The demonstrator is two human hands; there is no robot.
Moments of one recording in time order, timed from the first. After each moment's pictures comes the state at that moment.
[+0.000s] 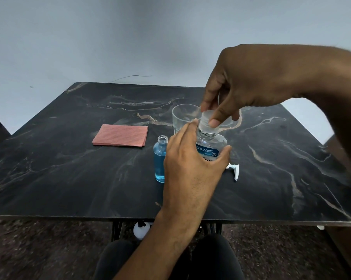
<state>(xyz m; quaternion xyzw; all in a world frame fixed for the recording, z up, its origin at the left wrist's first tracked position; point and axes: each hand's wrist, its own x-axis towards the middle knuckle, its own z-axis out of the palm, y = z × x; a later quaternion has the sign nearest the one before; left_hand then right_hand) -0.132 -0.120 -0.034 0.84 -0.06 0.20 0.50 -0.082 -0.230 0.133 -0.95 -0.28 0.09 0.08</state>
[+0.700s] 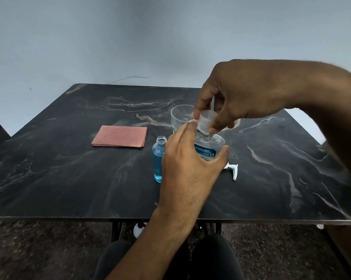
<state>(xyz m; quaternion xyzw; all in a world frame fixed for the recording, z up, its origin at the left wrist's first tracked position) -0.130 -0.116 -0.032 0.85 -0.08 0.20 0.49 -0.074 -0.235 0.117 -0.94 -0.31 0.09 0.09</state>
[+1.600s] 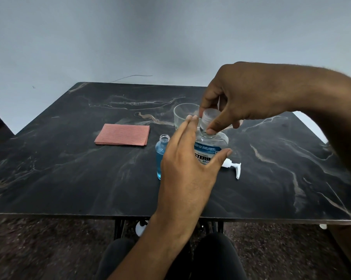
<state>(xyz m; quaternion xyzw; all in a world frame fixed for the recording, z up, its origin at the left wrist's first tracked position) -0.142 -0.108 -0.035 0.83 -0.09 0.23 0.50 -0.076 -0.234 0.111 -0.95 -0.28 0.08 0.09</state>
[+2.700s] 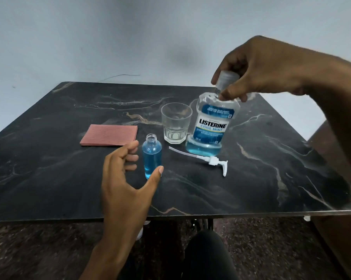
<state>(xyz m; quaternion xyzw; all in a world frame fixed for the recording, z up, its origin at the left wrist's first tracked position) -0.143 -0.039 -0.098 0.77 -0.05 0.31 0.56 -0.065 -0.289 0.124 -0.95 -0.20 -0.01 0.23</state>
